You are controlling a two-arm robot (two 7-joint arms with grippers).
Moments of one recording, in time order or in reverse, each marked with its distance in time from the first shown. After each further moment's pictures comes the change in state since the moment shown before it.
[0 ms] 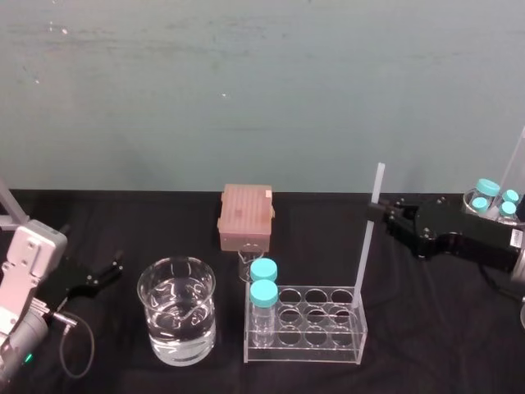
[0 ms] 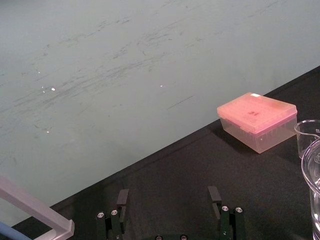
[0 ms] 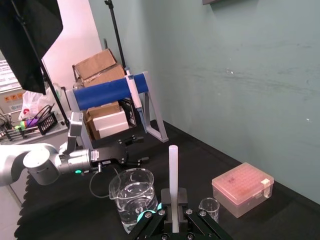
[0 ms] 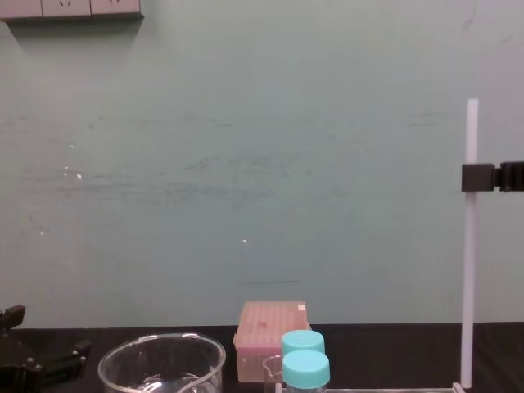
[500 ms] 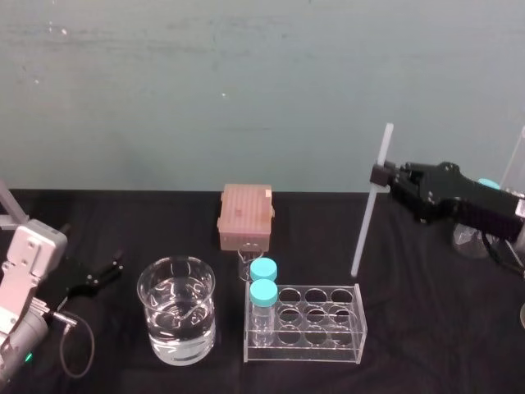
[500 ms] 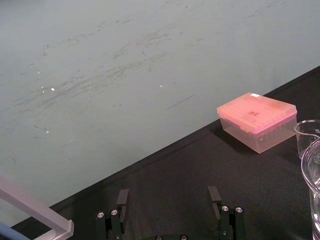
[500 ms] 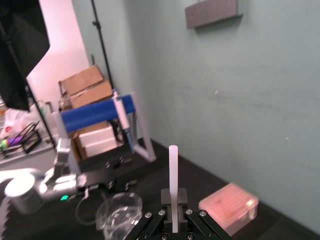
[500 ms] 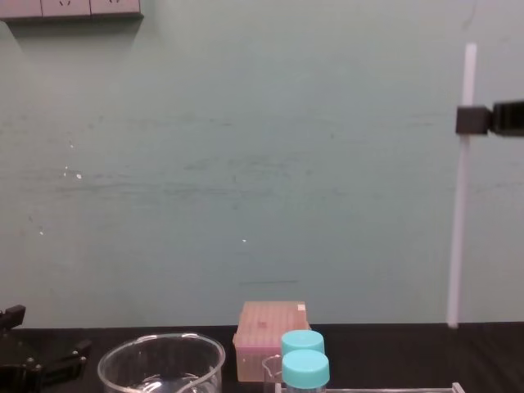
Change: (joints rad) left arm 0.000 0.000 0.000 0.000 0.000 0.000 0.000; right arm 0.006 -0.037 0.067 -0.042 0.003 0.048 -0.067
